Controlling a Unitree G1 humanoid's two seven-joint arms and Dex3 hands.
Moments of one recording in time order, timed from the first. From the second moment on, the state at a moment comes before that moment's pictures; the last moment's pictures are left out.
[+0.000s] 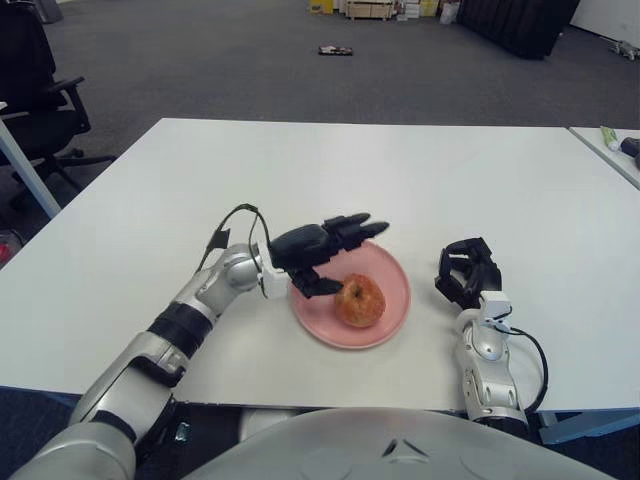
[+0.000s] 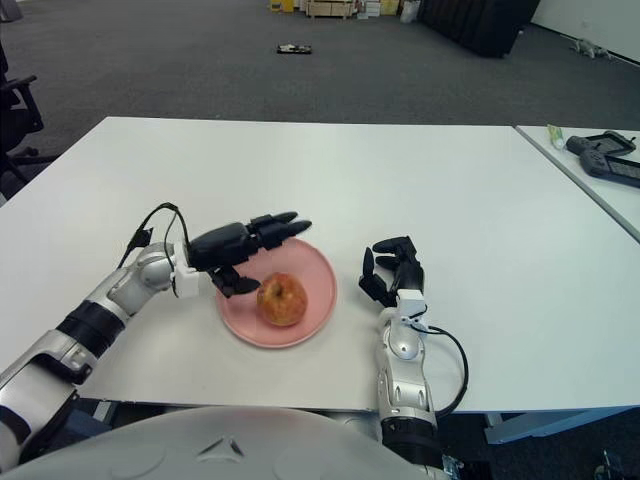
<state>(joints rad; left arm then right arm) -0.30 0.41 -0.43 0.34 0.22 -0.70 -0.41 0.18 0.08 -0.10 0.12 -0.07 -0.21 -0.22</state>
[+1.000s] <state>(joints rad) -0.10 0.02 0.04 0.43 -0.14 -0.71 -0.06 0.19 0.07 -0.09 0.15 -0.06 -0.28 -0.21</state>
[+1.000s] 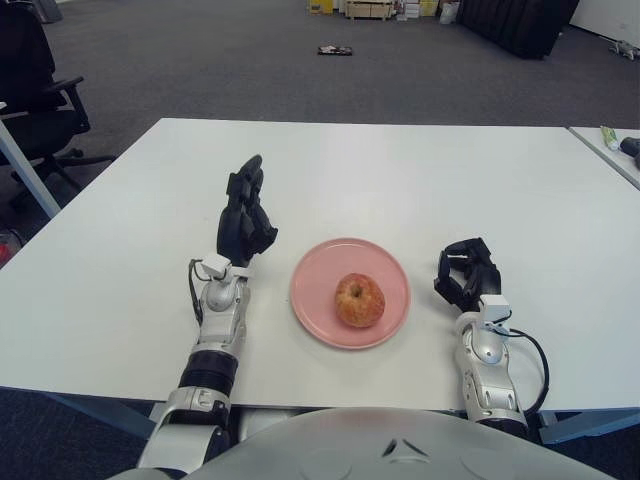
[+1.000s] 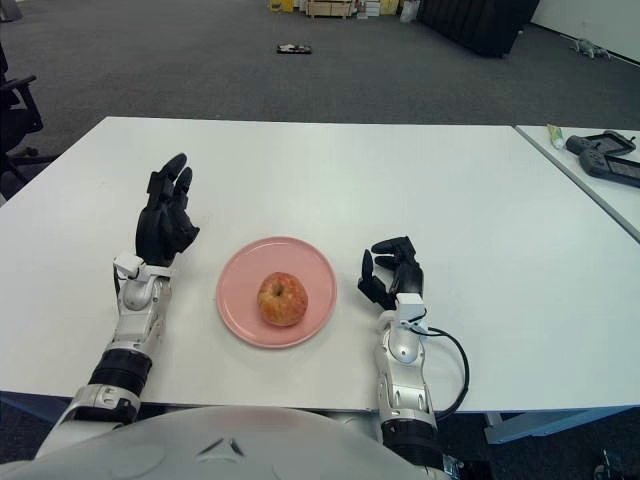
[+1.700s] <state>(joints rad) -0.03 0.00 0.08 0.46 -0.04 -0.62 0.02 0.19 0.08 -0.09 0.15 -0.06 -0.27 -0.21</state>
